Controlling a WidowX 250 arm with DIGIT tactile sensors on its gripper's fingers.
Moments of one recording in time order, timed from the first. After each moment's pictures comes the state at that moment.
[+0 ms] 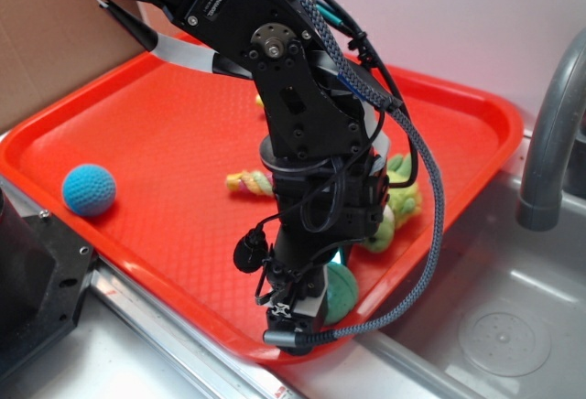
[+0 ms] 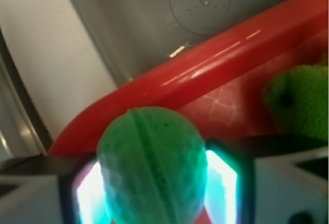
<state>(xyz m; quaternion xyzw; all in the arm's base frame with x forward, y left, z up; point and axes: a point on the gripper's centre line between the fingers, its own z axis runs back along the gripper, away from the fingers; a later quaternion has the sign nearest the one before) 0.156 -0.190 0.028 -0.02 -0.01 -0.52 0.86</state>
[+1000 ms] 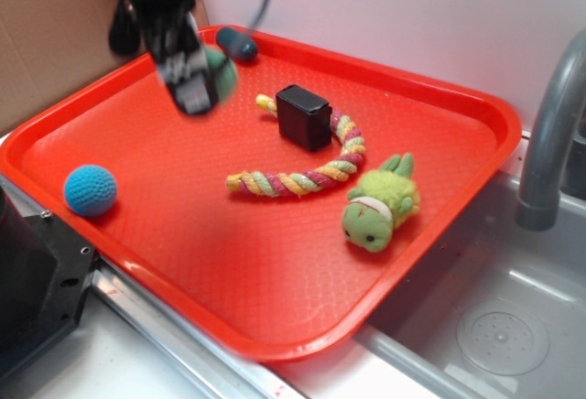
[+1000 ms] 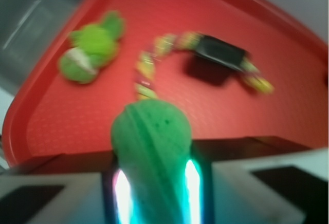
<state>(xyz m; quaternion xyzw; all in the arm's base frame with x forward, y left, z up) 0.189 -0.045 0.145 -0.03 -0.07 -0.16 0.98</state>
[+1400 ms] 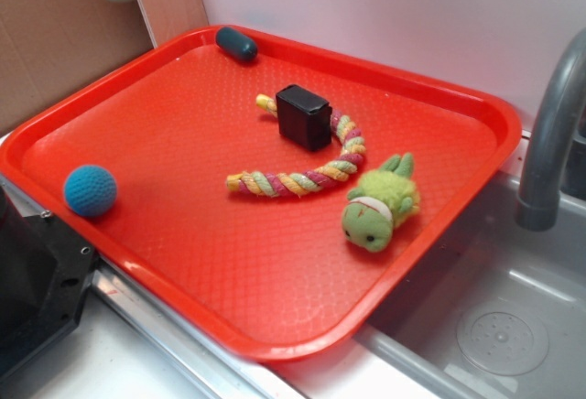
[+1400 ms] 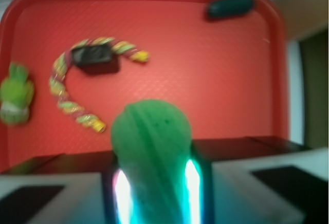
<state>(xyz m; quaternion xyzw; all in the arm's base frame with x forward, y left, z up) 0.187 0.035 0.197 0.01 -0.04 0.08 1.00</state>
